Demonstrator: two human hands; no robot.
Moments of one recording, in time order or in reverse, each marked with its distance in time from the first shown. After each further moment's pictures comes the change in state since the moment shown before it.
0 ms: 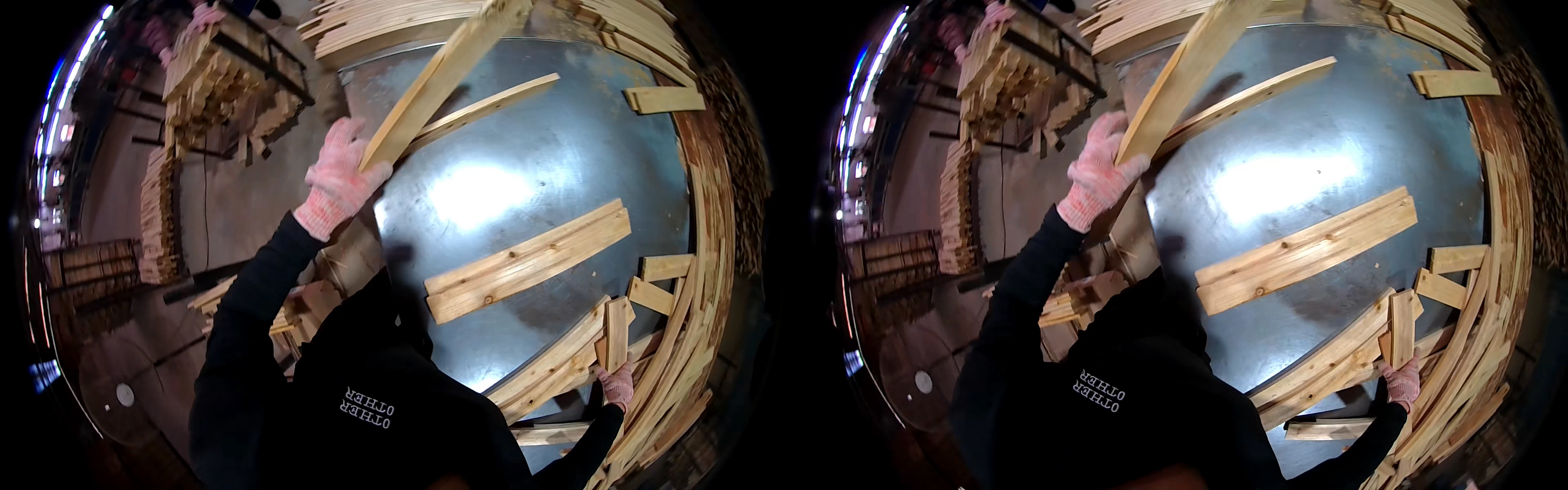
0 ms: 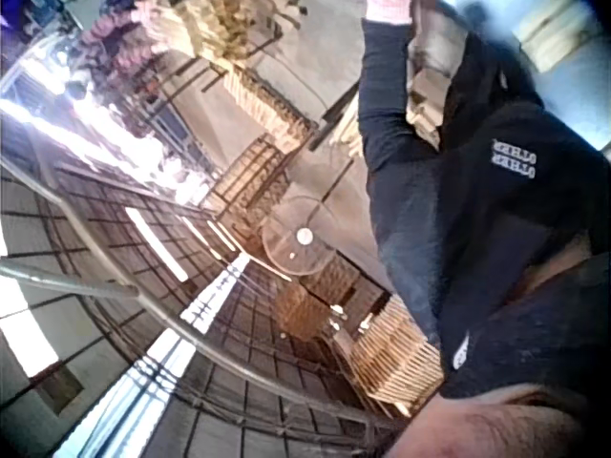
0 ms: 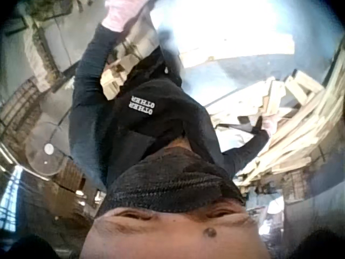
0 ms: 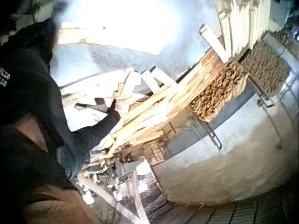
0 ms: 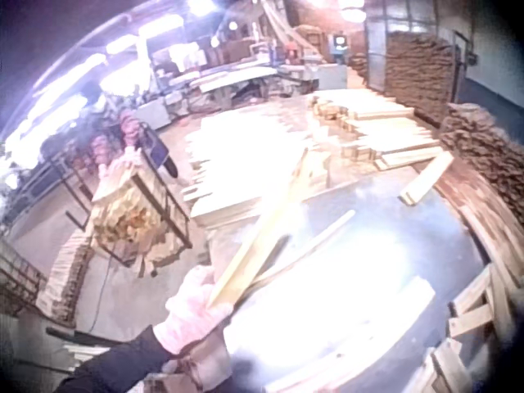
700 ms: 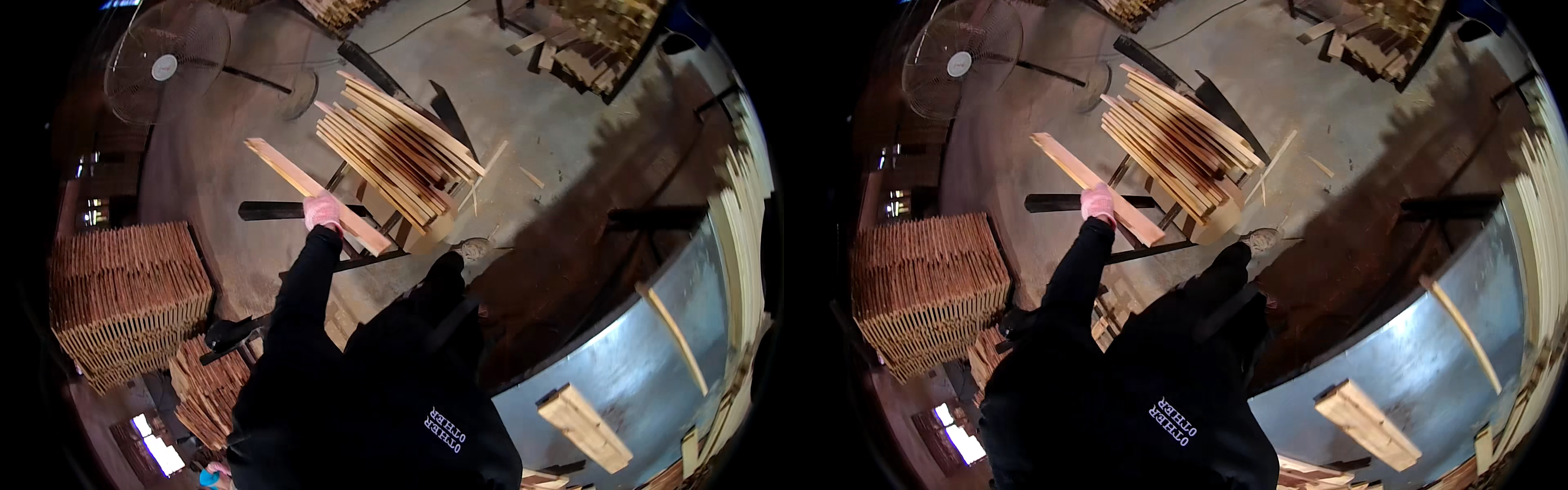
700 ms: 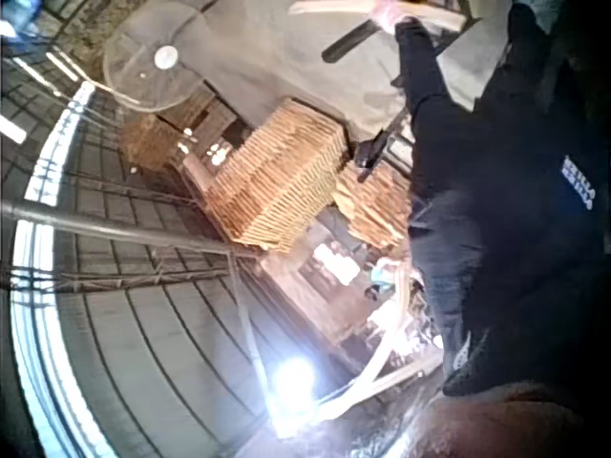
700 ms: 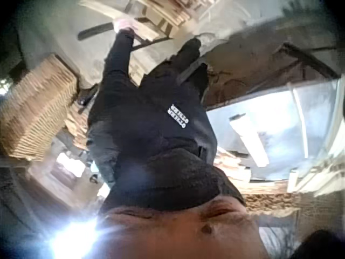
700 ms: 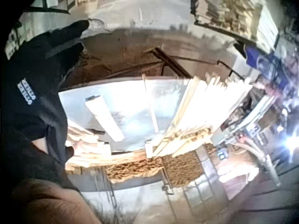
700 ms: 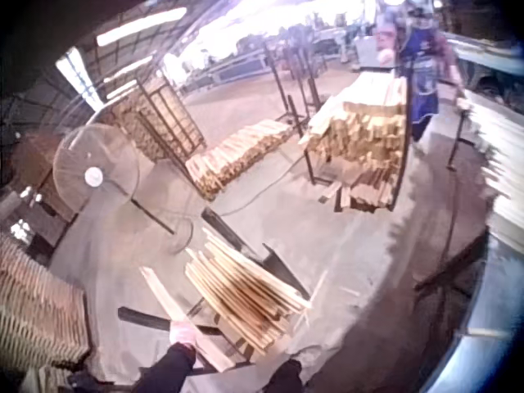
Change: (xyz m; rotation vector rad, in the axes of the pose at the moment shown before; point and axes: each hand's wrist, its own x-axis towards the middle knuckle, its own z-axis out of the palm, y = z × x) left_hand -0.668 -0.196 -0.048 0.508 -0.041 -2.029; right_hand -0.139 -0.342 0.101 -0.095 -0.110 -0.708
